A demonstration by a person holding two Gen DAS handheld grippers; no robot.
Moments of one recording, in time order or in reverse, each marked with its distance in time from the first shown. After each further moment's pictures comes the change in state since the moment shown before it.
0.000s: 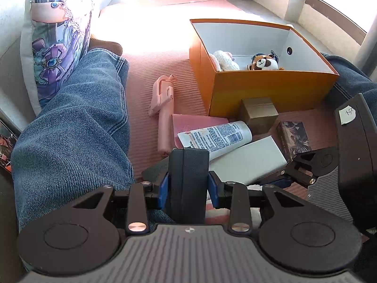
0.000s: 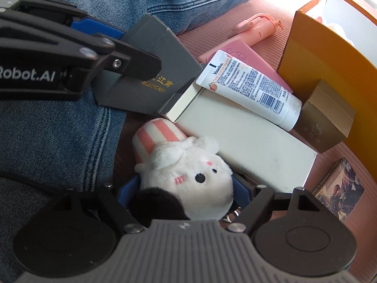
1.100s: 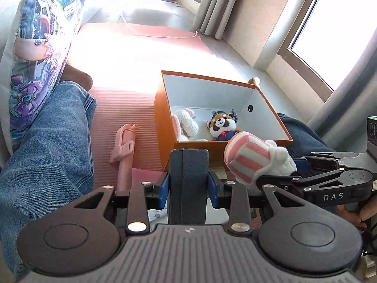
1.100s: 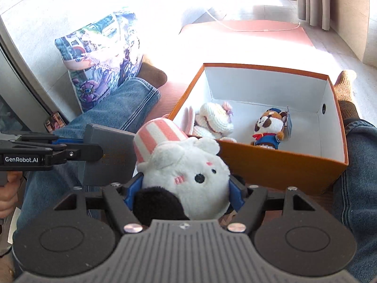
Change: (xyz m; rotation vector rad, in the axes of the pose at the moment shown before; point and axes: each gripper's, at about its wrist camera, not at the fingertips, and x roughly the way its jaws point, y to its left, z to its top) left arm -0.040 0.014 0.066 -0.115 -0.184 -0.286; right arm -0.158 -0.083 -0.008 0.391 -0.432 -0.116
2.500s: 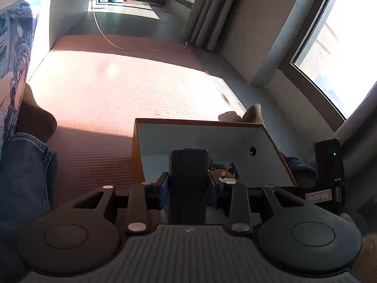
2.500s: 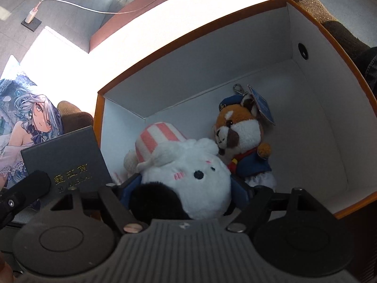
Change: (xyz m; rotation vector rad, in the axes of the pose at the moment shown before) left arm 0.109 -0.002 0.096 0.006 0.000 -0.022; right arm 0.131 -0.103 0.066 0.568 0.138 -0.076
